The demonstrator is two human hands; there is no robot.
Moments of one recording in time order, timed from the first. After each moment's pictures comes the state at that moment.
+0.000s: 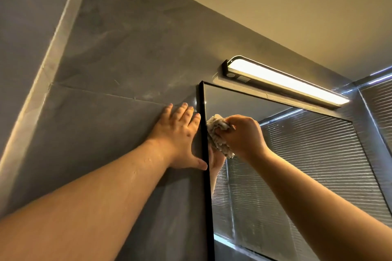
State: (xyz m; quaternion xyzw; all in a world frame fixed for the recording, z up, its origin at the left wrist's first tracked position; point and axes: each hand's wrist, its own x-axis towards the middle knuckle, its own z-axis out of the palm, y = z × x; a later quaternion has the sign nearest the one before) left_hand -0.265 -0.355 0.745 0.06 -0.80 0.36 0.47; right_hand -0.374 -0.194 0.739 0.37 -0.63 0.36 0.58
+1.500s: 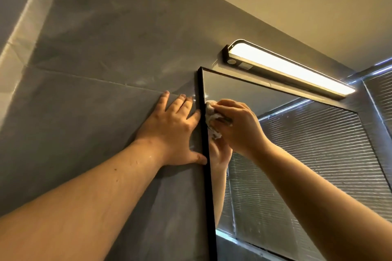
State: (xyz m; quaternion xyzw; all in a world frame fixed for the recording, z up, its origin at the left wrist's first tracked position) left_hand -0.279 -0.368 0.740 0.01 -0.77 0.38 0.52; right_hand -0.389 -0.205 0.734 0.46 -0.54 0.32 0.63
